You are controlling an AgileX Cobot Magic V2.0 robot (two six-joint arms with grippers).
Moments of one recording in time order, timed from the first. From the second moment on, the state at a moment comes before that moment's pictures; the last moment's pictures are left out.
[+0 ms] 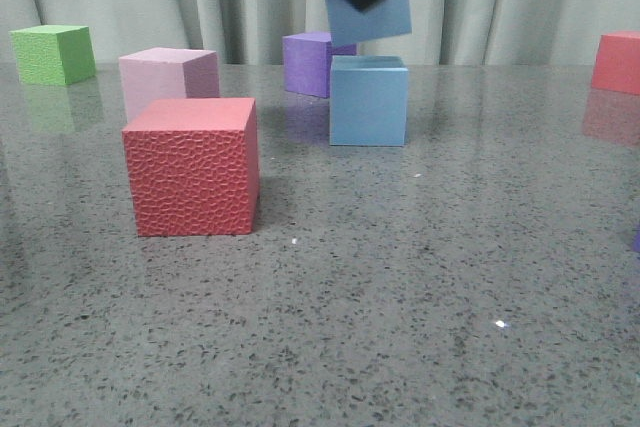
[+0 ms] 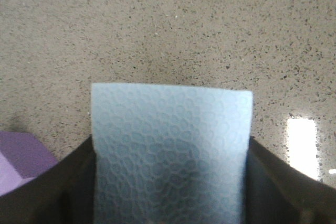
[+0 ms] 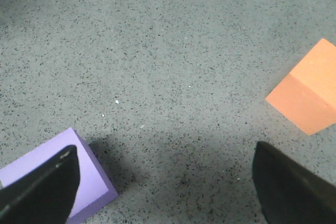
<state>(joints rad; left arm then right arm) -0.54 2.07 -2.17 -0.38 1.23 1.07 0.15 0.71 -0.81 -0.19 0.90 0.25</state>
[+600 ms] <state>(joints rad) -0.54 2.09 -2.17 -0.38 1.23 1.13 0.15 0.71 -0.81 -0.19 0.90 0.25</state>
